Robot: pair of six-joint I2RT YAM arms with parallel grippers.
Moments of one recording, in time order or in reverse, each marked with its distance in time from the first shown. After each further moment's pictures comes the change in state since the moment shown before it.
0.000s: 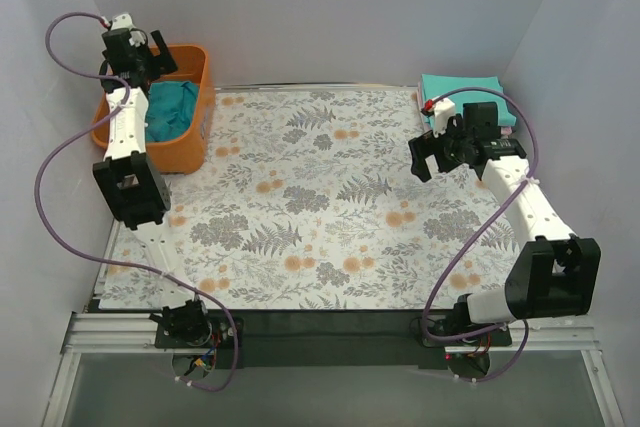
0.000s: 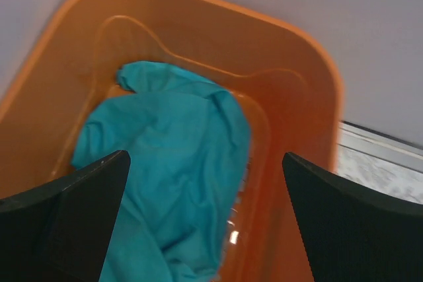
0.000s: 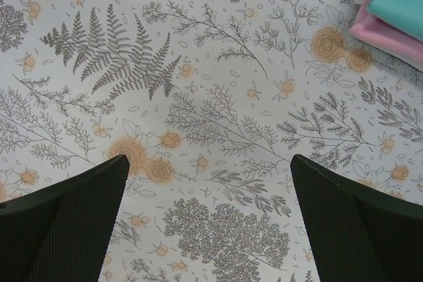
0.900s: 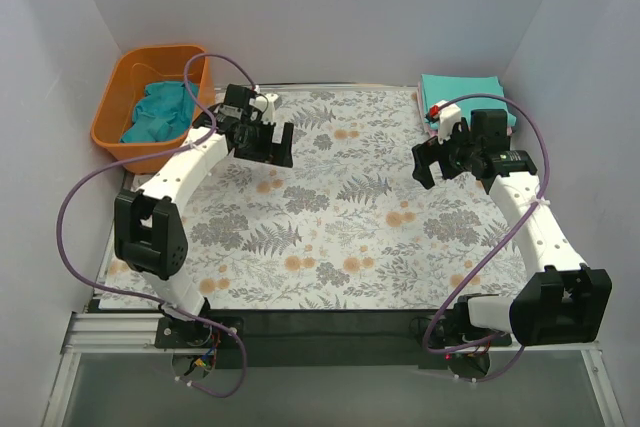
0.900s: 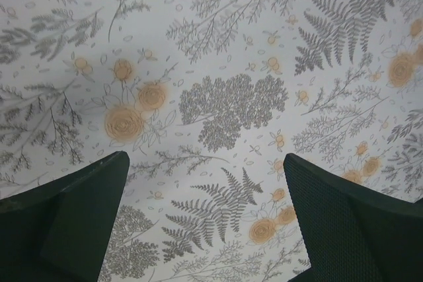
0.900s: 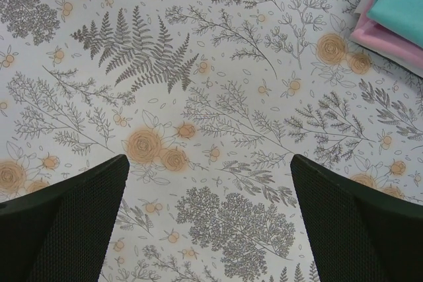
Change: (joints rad) left arm -0.547 -0.491 -0.731 -0.341 0.208 0.119; right arm 0.001 -0.130 -0.054 -0.025 -0.035 -0.006
